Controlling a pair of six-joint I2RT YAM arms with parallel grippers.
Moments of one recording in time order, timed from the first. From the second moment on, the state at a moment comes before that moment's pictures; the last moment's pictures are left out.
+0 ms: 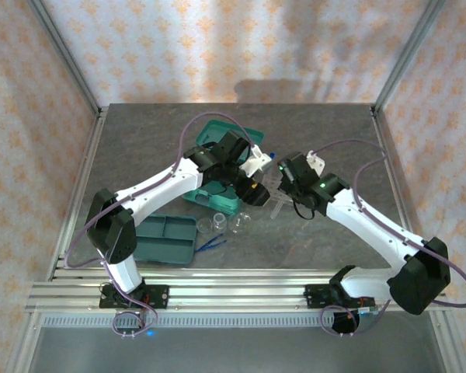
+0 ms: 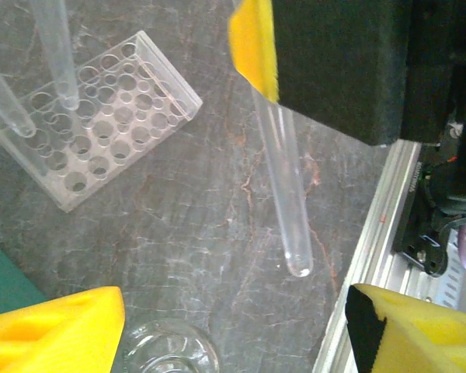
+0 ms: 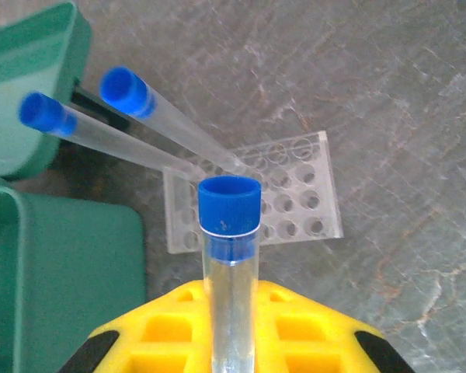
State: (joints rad) left arm -0.70 1.75 1.51 -0.74 0.50 0.02; right arm 0.63 1.24 1.04 -0.76 0.35 1.05
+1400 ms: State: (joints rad) left arm -0.68 1.79 1.54 -0.78 0.61 -0.01; right arm 0.68 1.23 1.11 -0.64 0.32 1.19
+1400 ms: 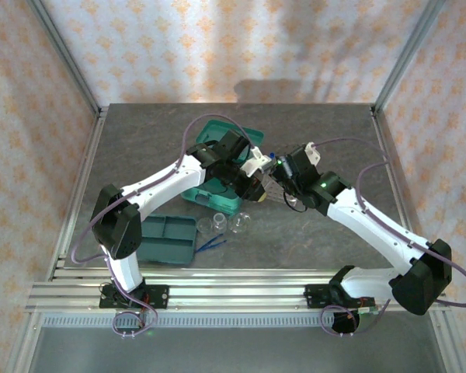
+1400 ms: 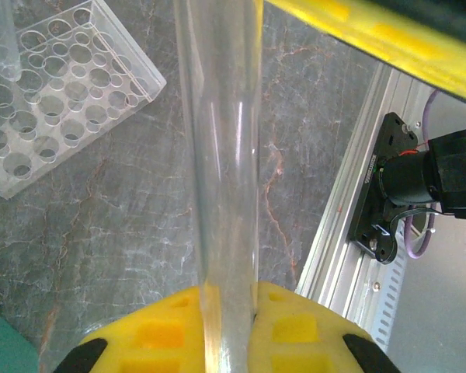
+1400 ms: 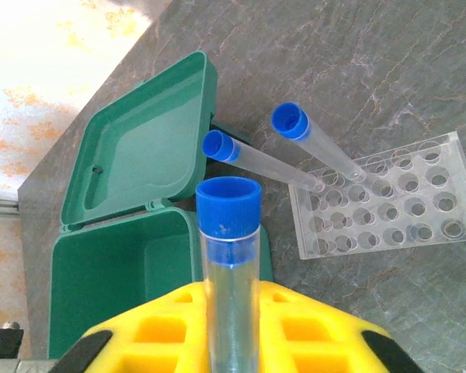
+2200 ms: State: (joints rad) left arm -0.63 1.76 1.54 -0.87 0.54 0.21; right arm 0.41 1.25 1.26 -0.79 -0.18 0.98
